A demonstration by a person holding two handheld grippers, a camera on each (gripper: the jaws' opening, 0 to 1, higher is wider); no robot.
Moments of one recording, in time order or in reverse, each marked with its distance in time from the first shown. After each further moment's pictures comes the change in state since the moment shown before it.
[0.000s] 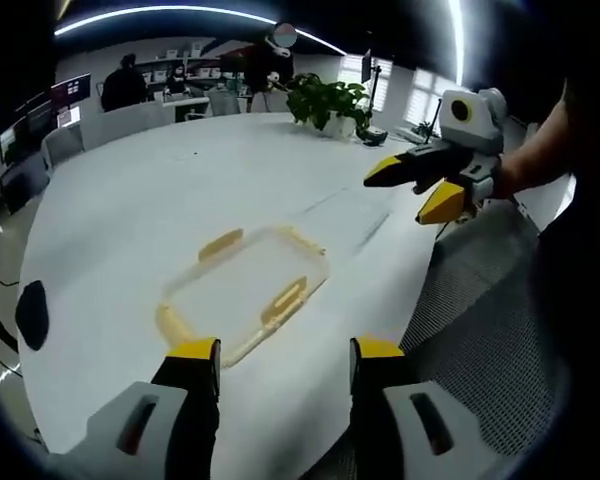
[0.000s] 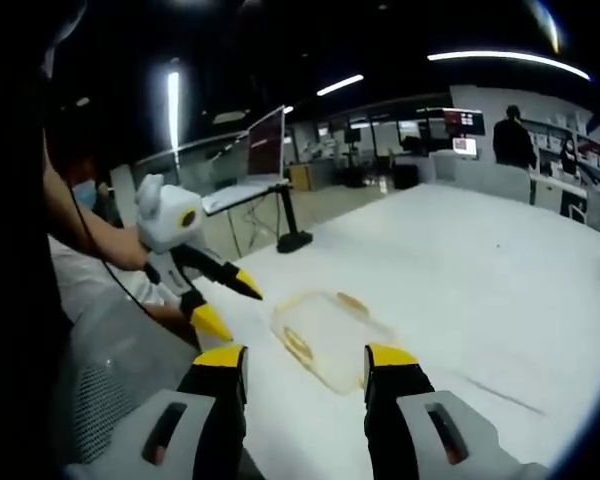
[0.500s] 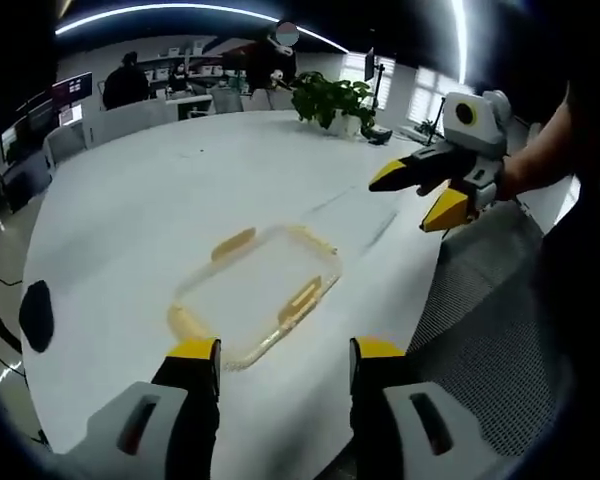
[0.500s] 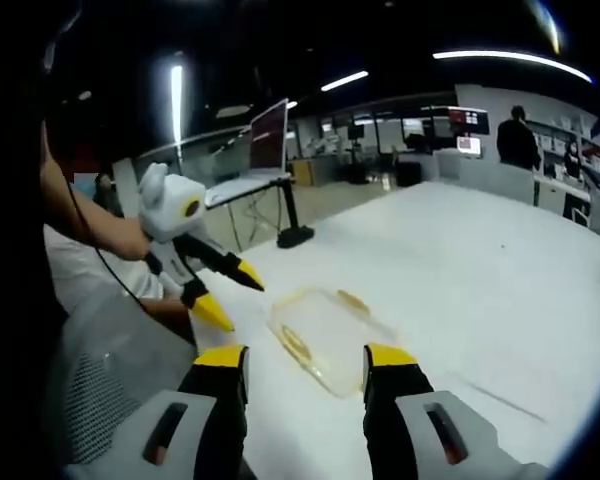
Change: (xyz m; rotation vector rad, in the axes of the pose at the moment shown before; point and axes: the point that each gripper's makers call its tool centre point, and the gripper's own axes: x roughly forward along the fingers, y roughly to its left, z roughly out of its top) left arm 0.000 0.014 0.001 -0.008 0.006 0.012; right arm 0.008 -0.002 -0.004 -0.017 0.022 0.004
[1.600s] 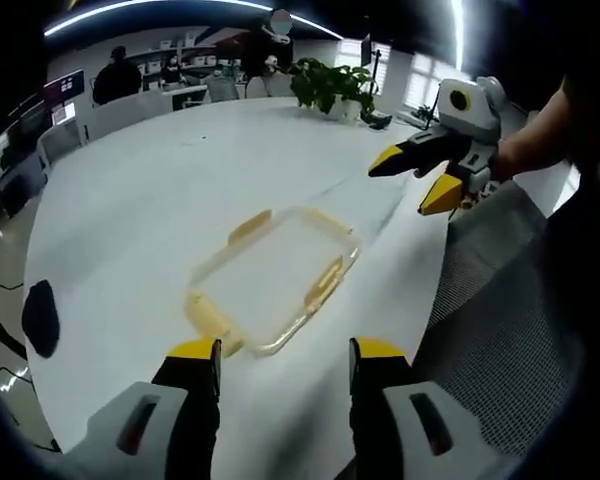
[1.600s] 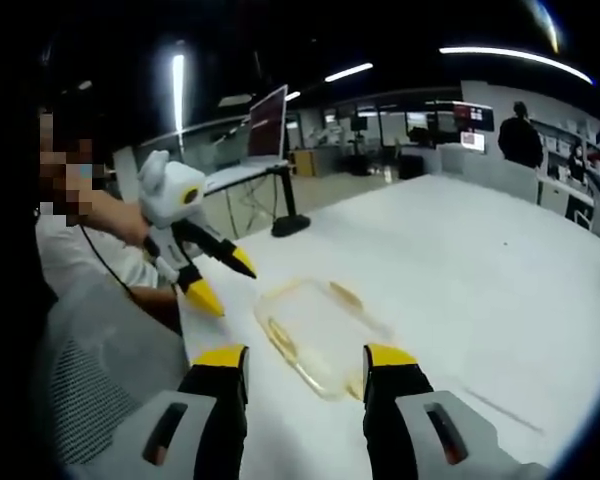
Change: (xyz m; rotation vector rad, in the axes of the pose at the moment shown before) left arm 0.003 0.021 -0.014 0.036 0.064 -0.009; right arm 0.014 -0.014 -0.008 -0.021 0.045 0.001
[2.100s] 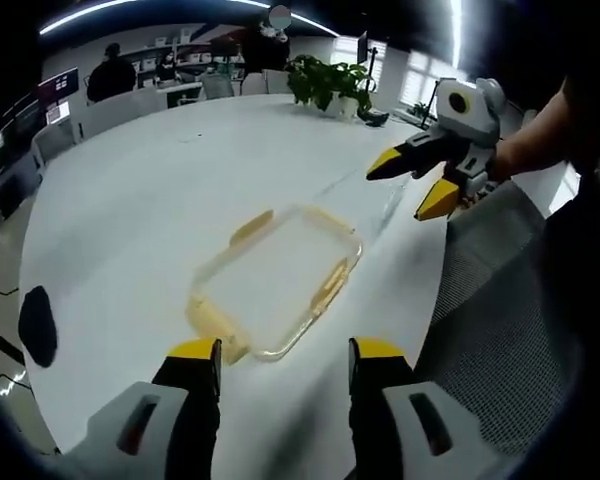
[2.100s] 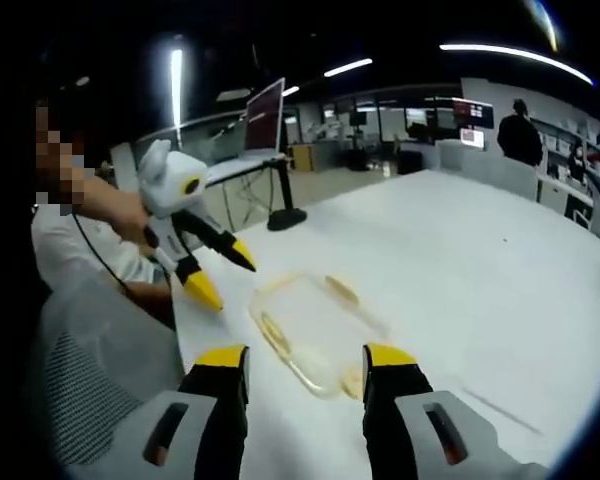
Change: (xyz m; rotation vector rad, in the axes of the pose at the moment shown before) left arm 0.004 0.004 0.003 0.012 0.017 -0.028; right arm 0.006 -0.005 -0.004 -0.003 0.023 -0.008
